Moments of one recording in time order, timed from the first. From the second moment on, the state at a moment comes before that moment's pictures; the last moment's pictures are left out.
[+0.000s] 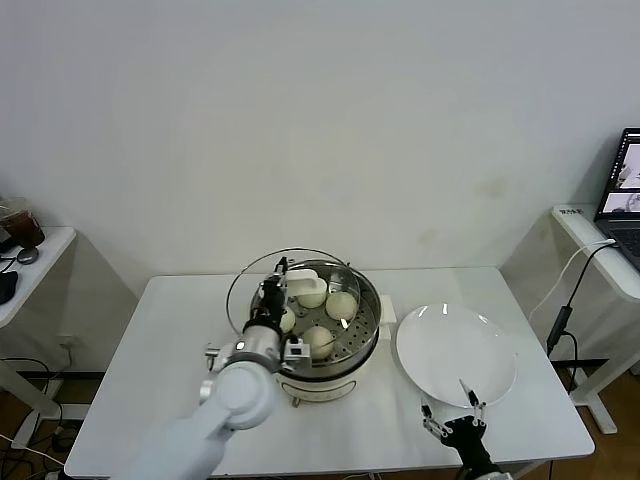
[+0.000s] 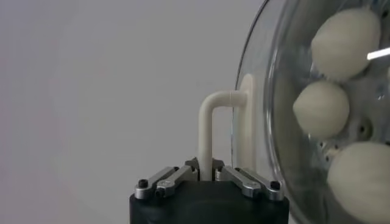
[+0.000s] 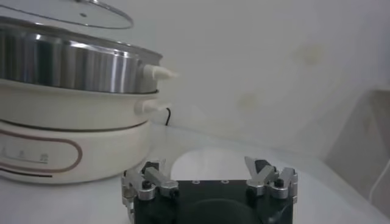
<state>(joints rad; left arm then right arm) 0.80 -1.09 0.16 -1.92 1.15 0.66 0.27 -1.61 1.52 0.74 1.77 -0.06 0.30 -0.31</state>
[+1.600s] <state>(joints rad) 0.80 -1.23 0.22 -1.79 1.24 0.68 0.26 -1.61 1.52 0.72 1.75 -0.08 0.31 -0.32</state>
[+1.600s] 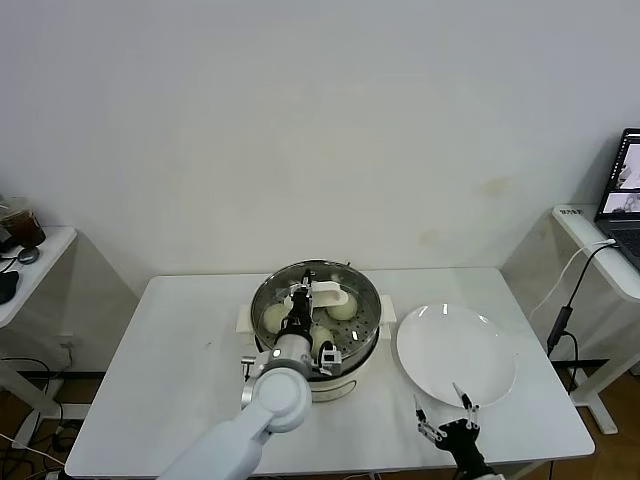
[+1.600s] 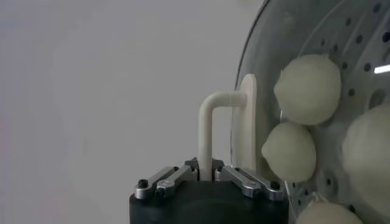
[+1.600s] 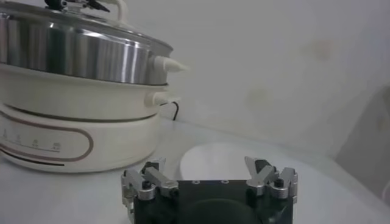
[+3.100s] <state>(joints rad) 1.13 -1.16 0.01 -2.06 0.70 0.43 -0.05 -1.61 1.51 0.71 1.75 -0.08 0.31 -0.32</state>
